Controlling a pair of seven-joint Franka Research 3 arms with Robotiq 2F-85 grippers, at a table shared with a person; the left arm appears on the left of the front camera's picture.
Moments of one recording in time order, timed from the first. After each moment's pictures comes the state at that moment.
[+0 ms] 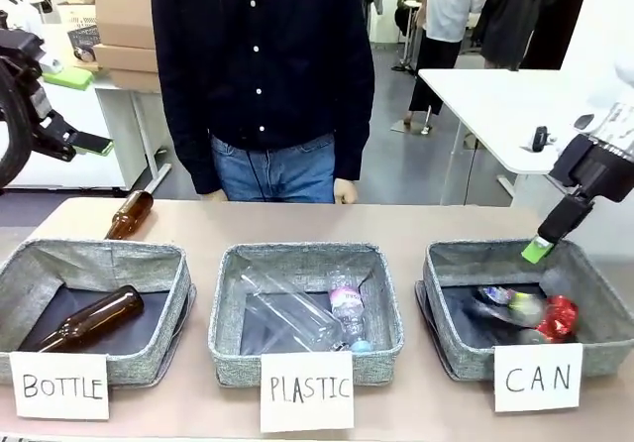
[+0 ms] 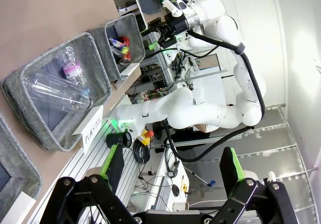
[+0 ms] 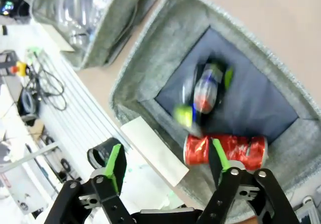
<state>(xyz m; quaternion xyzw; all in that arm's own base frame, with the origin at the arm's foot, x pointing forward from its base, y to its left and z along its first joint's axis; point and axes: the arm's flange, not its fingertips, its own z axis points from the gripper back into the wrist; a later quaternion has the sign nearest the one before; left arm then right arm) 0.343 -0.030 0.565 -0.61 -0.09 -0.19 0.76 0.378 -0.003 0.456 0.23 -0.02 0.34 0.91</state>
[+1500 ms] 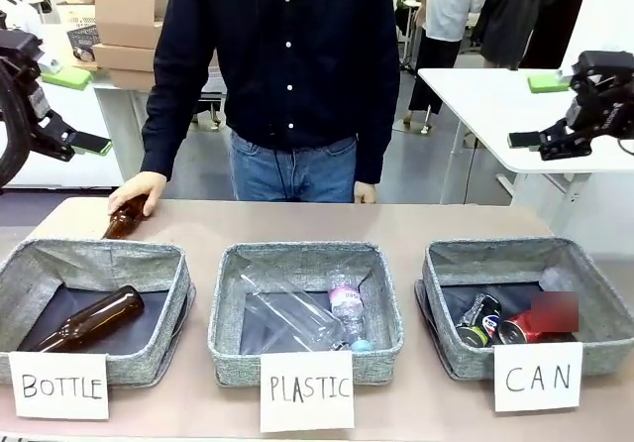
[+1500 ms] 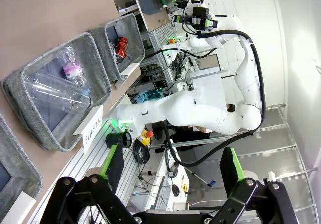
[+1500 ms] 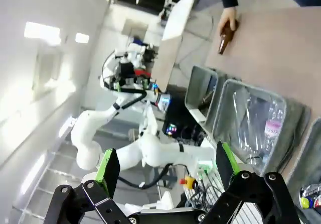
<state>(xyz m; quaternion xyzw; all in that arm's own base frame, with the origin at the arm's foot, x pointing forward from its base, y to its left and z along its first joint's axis) 0.343 -0.029 0.565 -0.61 -0.09 -0.19 0.76 0.362 -0.019 0.532 0.64 -0.16 0.09 0.74</state>
